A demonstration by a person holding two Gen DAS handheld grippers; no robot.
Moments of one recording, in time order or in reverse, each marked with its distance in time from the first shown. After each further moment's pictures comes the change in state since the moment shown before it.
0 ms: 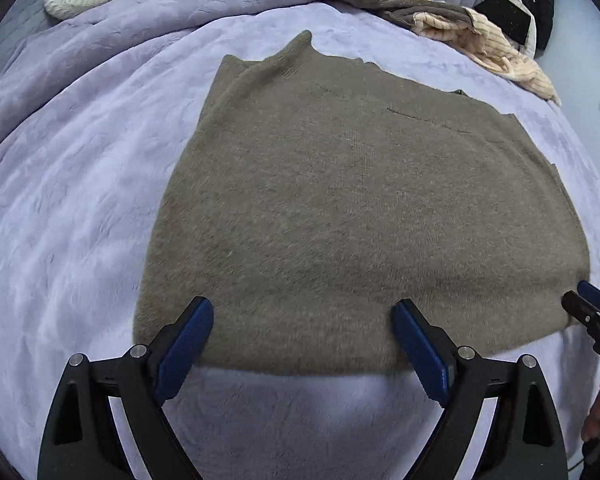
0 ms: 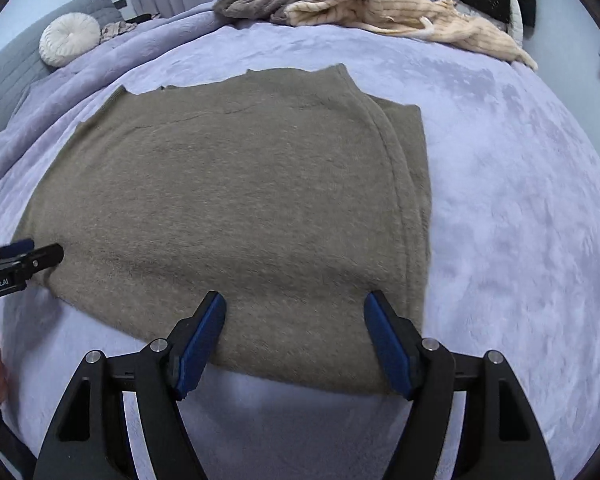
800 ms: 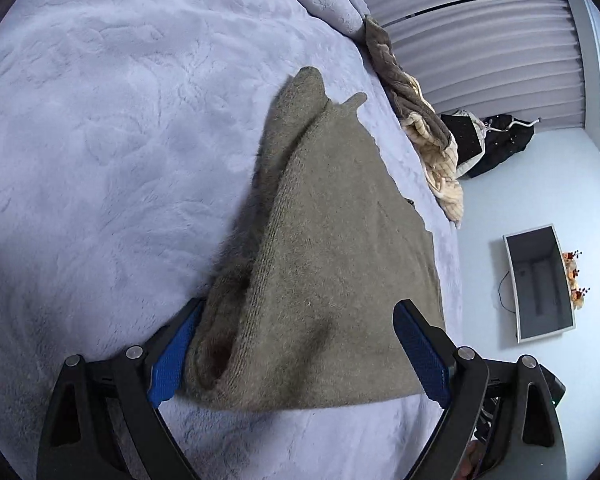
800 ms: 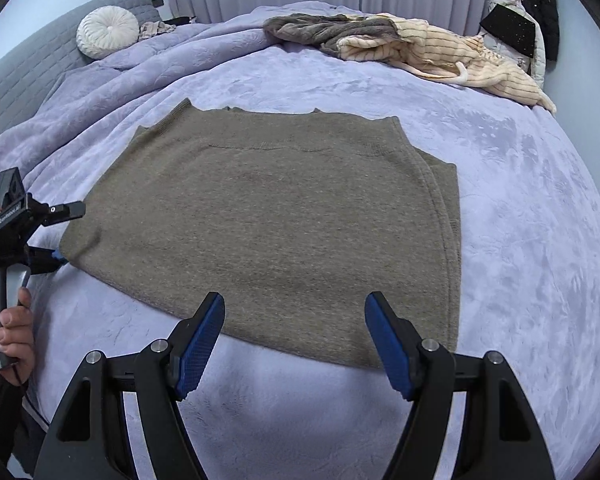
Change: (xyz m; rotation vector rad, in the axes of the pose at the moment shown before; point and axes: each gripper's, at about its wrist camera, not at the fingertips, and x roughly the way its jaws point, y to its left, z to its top) left arm 0.036 0.113 0.016 -0.445 0.009 -0.613; right arm -0.041 0.079 0.012 -0.136 -0.031 0.025
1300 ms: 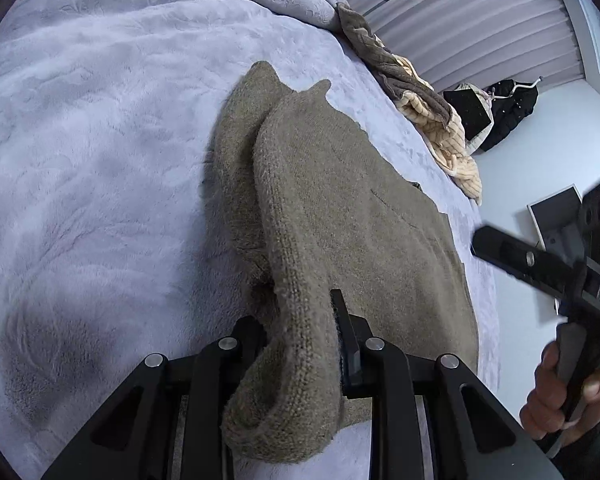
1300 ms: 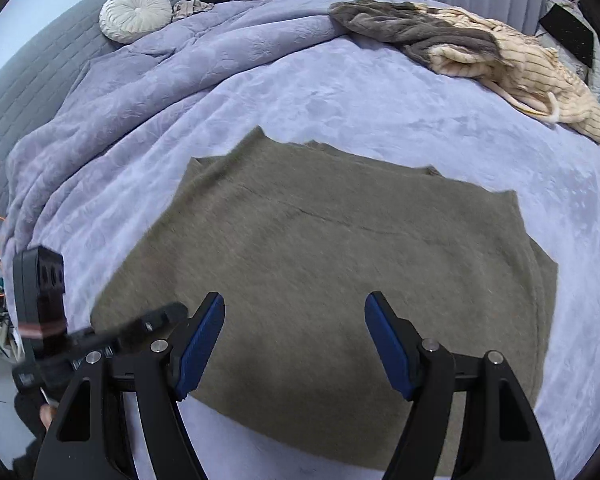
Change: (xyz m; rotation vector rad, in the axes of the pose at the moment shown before) left arm 0.019 -0.042 -0.002 0.158 -0.014 0.110; right arm 0.059 0.082 0.138 -0.051 0.118 0.159
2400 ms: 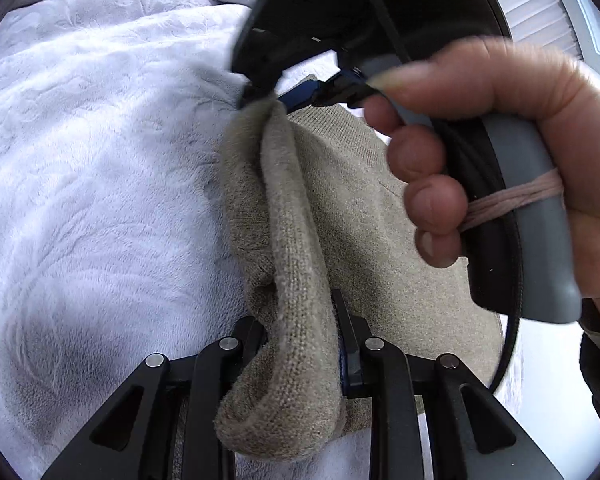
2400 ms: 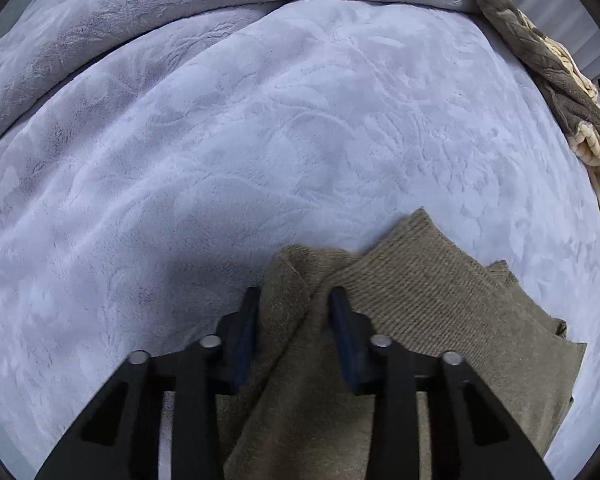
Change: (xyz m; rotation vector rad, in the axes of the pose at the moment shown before) left arm 0.004 -0.001 -0.011 0.067 -0.024 0.041; right arm 0.178 0.120 0.111 -0.134 0.254 -0.167
